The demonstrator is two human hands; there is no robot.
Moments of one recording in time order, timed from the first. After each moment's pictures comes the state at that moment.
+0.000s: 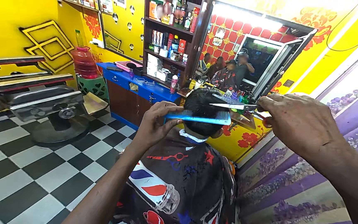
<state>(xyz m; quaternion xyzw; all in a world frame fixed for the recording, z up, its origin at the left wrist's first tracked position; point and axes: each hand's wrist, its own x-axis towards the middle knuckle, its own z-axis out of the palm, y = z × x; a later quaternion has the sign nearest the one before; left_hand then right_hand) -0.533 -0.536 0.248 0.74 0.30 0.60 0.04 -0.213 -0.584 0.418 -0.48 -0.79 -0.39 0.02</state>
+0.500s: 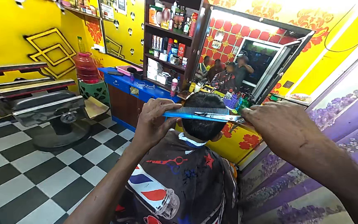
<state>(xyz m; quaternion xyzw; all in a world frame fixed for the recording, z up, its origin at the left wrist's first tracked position) -0.531 -0.541 0.265 0.71 0.31 0.62 -0.07 -0.247 -0.594 0.421 -0.46 -0.80 -0.37 -0.10</state>
